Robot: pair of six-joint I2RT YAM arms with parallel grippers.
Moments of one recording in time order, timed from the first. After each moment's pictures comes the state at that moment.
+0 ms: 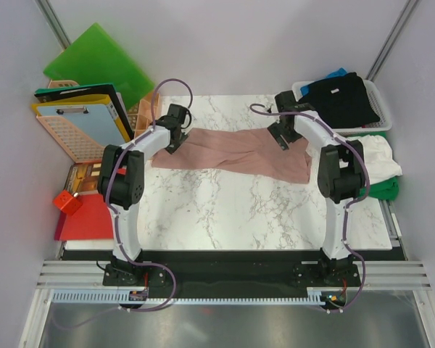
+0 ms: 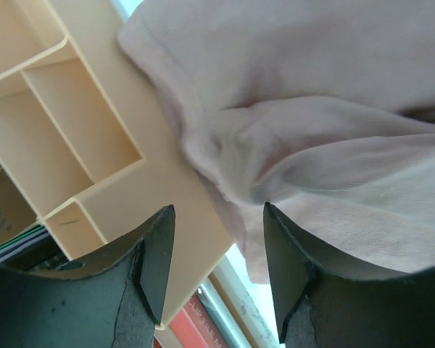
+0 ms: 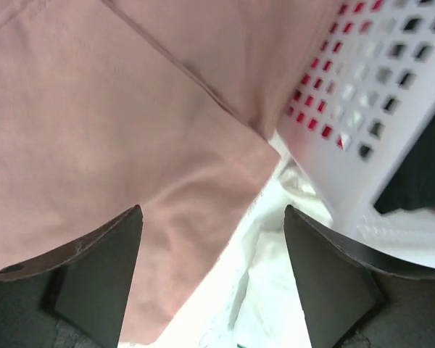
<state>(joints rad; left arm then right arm) -0.30 2.07 1.55 -0.49 -0.40 0.53 0.23 2.16 1.81 -0.77 0.33 -0.38</state>
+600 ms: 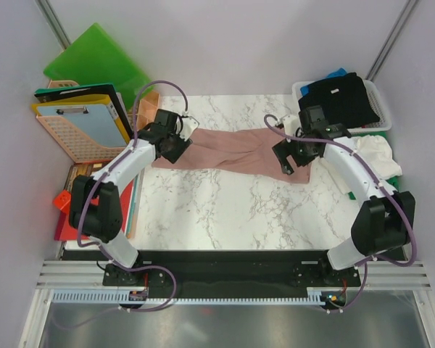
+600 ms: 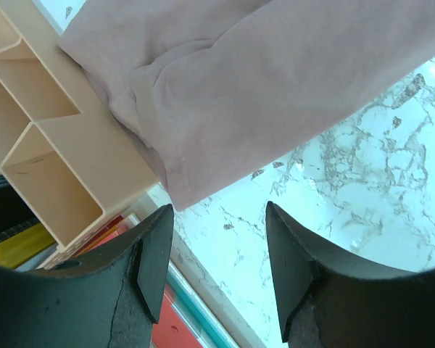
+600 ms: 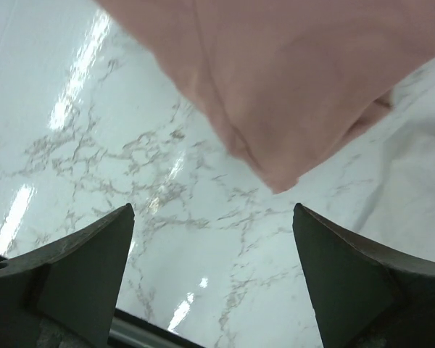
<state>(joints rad) -0.32 1.69 1.30 -0.54 -0.11 0.48 0.22 1.54 1.37 -0.88 -0.12 -0.34</state>
